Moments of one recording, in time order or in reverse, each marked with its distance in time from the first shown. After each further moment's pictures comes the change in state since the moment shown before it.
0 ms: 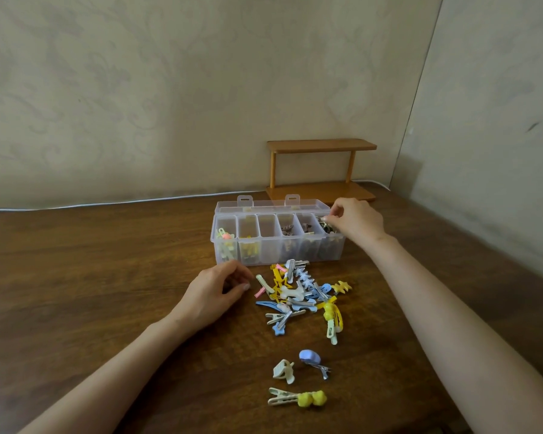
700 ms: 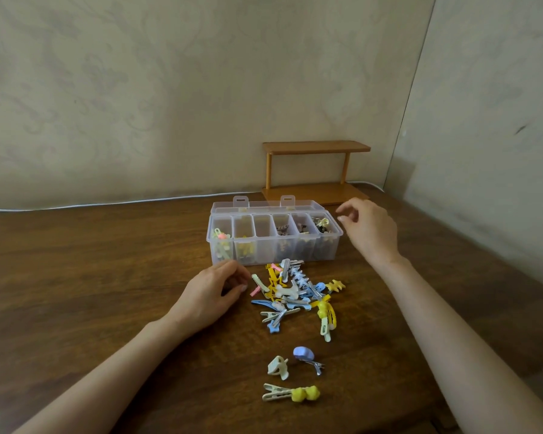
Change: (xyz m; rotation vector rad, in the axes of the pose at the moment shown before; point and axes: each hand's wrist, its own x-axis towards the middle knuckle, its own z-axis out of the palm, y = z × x) left_hand -0.001 0.002 0.003 0.104 0.017 0.086; right_hand -0.038 0.010 -0.010 0.076 0.284 -0.031
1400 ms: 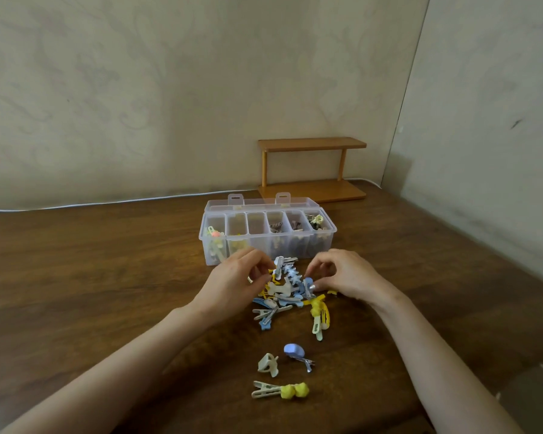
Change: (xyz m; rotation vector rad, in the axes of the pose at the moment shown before) left_hand 0.021 0.038 0.019 0.049 0.089 0.121; right_hand -0.056 -0.009 -0.001 0.144 -0.649 -0.052
